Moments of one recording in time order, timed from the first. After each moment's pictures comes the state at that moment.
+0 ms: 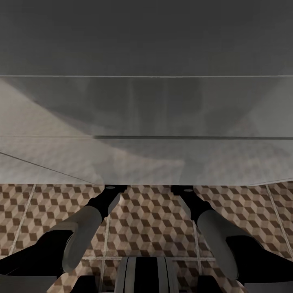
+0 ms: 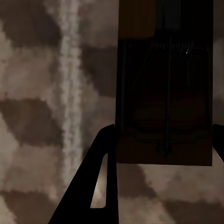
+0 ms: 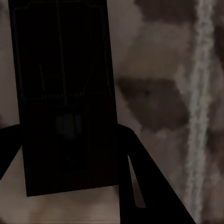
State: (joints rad) left arm -1.05 -0.17 0.06 -0.24 -0.13 0.14 0.25; right arm -1.00 0.12 0.01 -0.29 0.05 0.17 -0.24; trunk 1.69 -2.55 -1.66
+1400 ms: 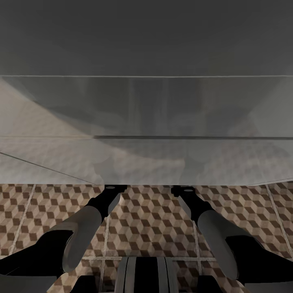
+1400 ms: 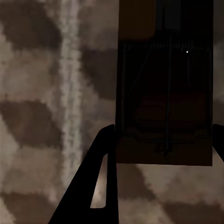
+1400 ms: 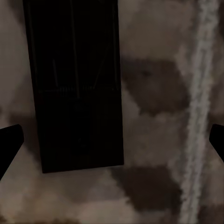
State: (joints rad) left arm -1.05 -0.17 0.06 -0.24 -0.13 0.14 0.25; right arm -1.00 0.12 0.02 -0.29 0.05 0.21 -0.24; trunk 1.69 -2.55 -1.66
